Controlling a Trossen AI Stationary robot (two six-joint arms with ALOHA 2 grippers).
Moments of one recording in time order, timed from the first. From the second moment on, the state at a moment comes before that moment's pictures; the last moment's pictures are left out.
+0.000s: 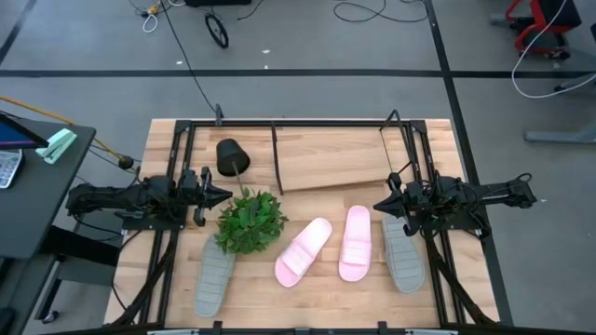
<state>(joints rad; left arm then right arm) -0.04 0.01 0.01 0.07 -0.11 -0.22 0.11 0.01 0.01 0.03 -0.06 0.21</state>
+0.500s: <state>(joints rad) -0.04 0.01 0.01 0.07 -0.11 -0.22 0.11 0.01 0.01 0.03 -0.06 0.21</state>
